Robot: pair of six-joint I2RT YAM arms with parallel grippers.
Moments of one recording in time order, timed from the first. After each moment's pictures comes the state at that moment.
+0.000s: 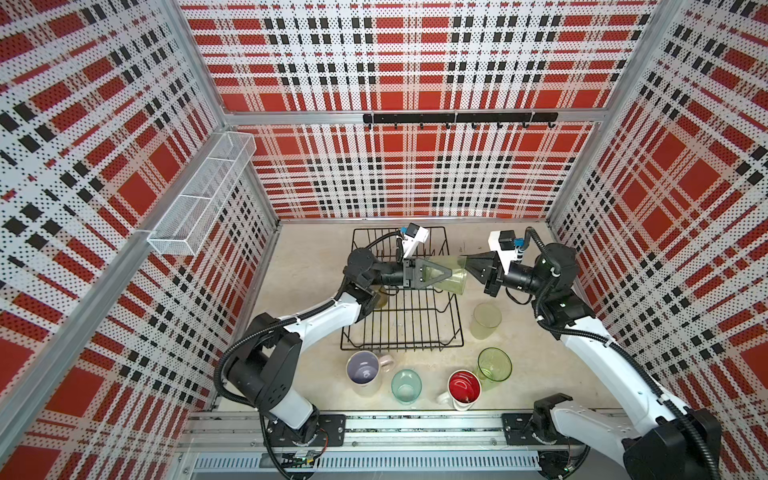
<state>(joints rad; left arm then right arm) -0.61 1.59 0.99 1.02 1.07 -1.32 0.29 1.09 0.89 0.20 -0.89 -0.01</state>
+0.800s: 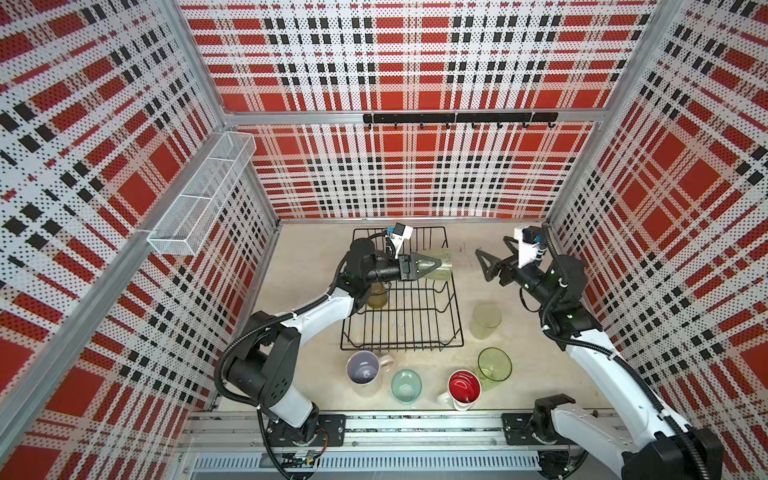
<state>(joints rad) -0.51 1.59 1.04 0.48 0.85 -0.88 0.16 0.99 0.76 0.20 -0.31 0.11</state>
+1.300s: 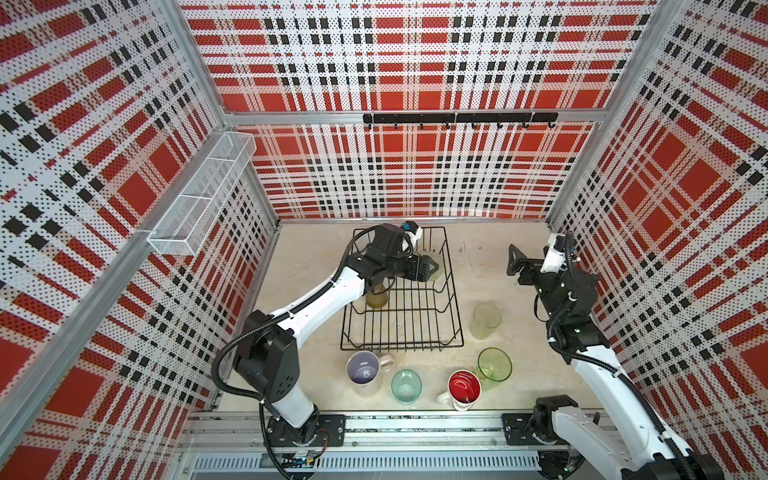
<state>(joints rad) -0.63 1.66 1.41 -0.43 0.25 -0.31 0.11 0.89 0.66 0.20 0.06 0.18</state>
